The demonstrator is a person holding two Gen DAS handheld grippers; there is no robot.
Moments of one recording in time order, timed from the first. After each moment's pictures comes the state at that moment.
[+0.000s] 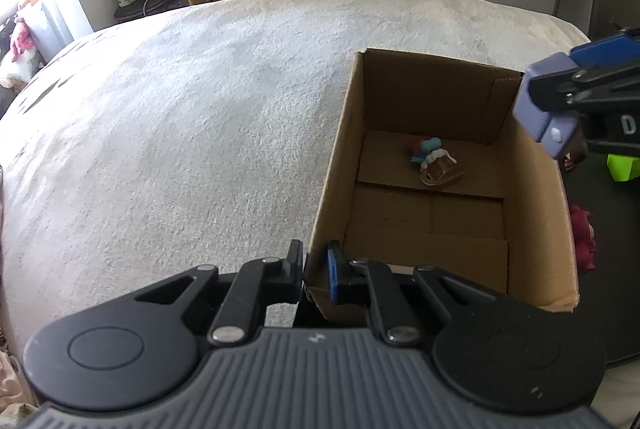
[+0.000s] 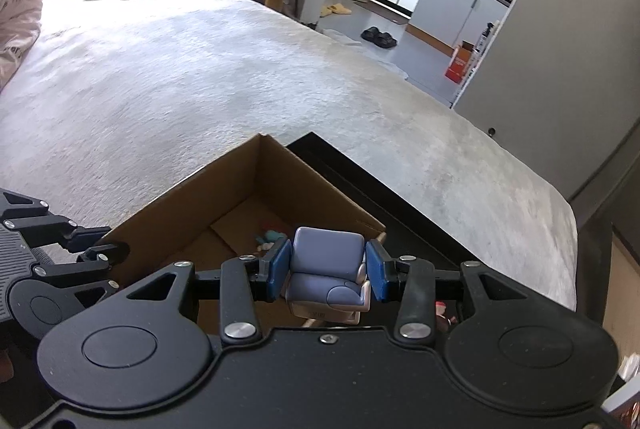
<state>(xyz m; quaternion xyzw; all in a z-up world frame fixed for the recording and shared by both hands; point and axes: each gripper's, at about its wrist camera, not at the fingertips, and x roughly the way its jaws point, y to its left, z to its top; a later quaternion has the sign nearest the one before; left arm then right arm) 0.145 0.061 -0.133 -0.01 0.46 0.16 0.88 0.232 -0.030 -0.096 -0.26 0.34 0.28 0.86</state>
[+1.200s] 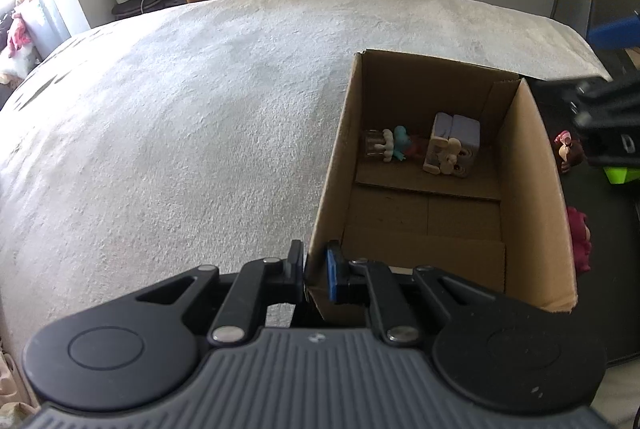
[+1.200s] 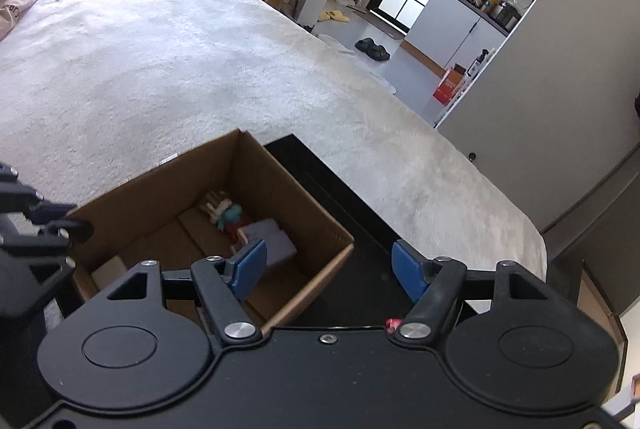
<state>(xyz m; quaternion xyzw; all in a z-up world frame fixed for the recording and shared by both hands) 0.146 0.061 -0.133 -0.02 0.46 0.15 0.88 0.230 -0.033 -0.101 -0.31 0.30 0.26 0.86</state>
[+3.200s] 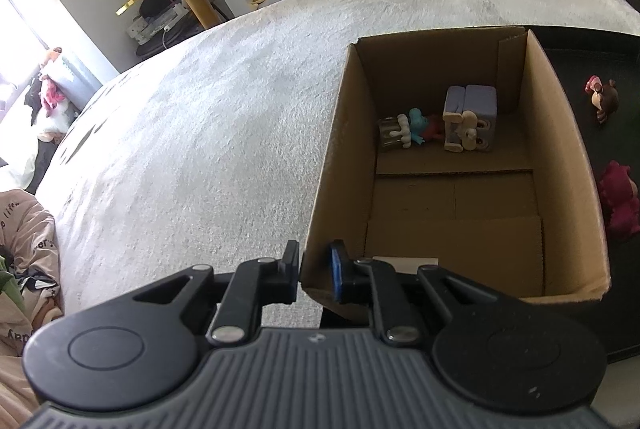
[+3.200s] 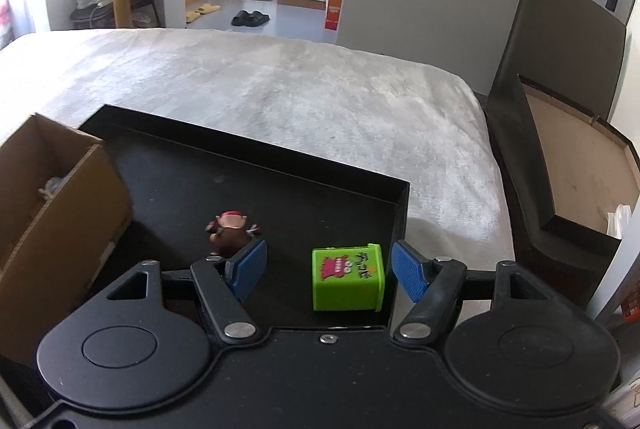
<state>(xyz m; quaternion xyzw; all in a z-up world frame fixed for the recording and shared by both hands) 0.163 0.022 -0.144 0.11 0.47 0.21 0.85 0.309 -0.229 -0.167 -0.11 0.38 0.13 0.91</state>
